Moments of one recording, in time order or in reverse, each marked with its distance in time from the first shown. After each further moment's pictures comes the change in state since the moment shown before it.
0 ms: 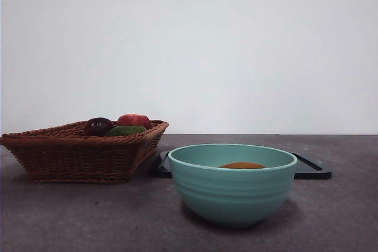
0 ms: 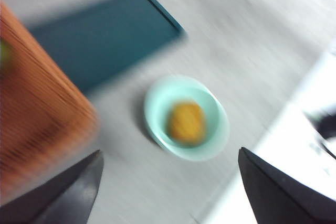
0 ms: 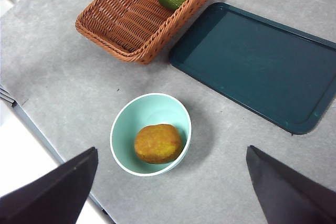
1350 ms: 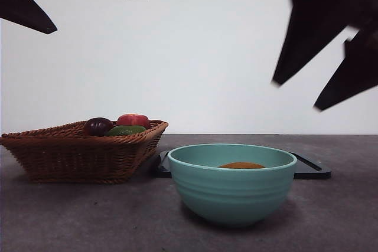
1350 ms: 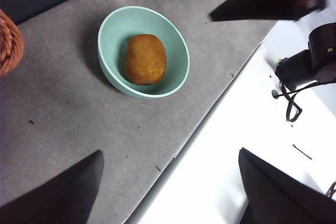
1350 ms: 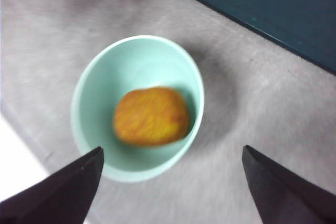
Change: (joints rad) left arm -0.040 -0.028 -0.114 -0.048 0.089 -0.003; right arm 0.262 0.299 -0.221 0.310 0.173 0.167
